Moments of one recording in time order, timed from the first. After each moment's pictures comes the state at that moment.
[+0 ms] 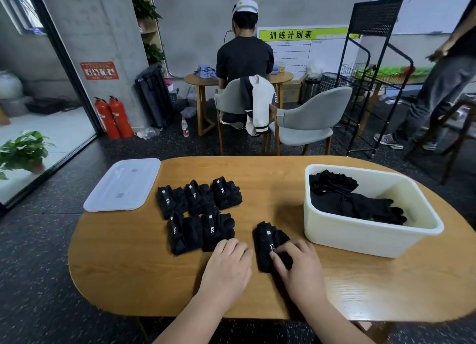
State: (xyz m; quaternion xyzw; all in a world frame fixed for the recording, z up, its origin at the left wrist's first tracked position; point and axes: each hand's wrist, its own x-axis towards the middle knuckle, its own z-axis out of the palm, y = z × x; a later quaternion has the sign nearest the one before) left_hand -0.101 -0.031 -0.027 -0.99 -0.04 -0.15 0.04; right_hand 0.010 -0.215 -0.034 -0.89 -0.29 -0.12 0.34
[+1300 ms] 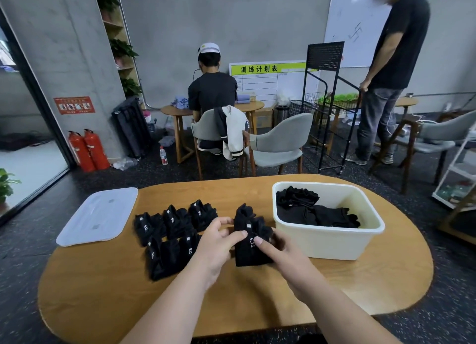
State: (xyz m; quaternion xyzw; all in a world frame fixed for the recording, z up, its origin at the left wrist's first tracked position) left_hand -0.064 -0.065 0.104 -0.63 -0.19 -0.10 -0.74; right_hand -0.005 -0.246 0.096 -0.66 -0.19 0.24 0.69
